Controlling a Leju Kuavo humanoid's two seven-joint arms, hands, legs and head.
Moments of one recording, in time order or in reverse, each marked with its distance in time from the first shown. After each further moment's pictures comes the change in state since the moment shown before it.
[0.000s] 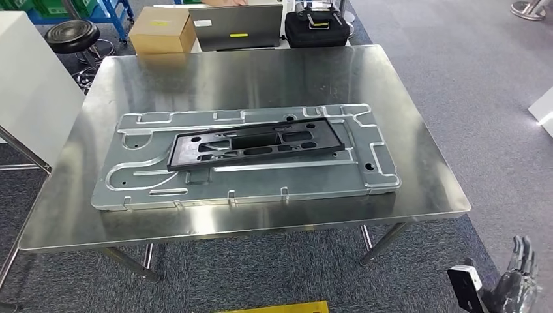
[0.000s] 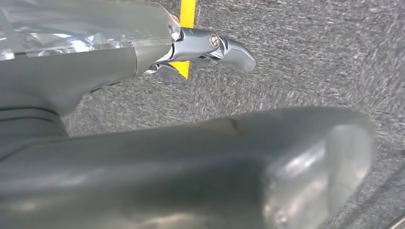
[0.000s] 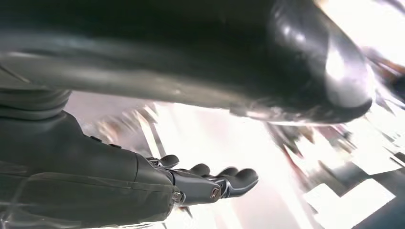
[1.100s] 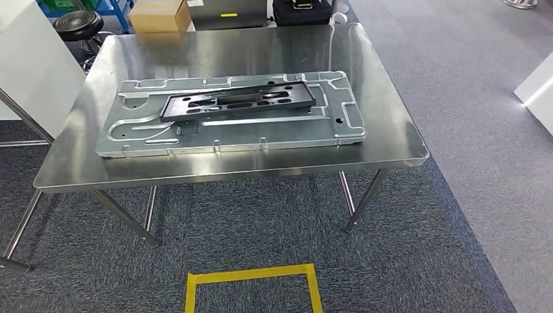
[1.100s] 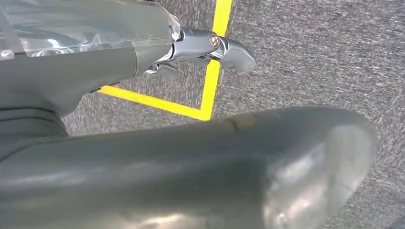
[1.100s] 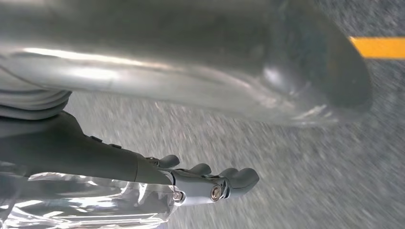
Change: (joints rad) left arm 0.009 -0.033 0.010 0.001 -0.001 0.006 0.047; right arm -0.074 0.065 0.016 0.807 0.265 0.356 0.564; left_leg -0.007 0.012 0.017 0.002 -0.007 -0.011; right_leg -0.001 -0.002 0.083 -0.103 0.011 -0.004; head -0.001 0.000
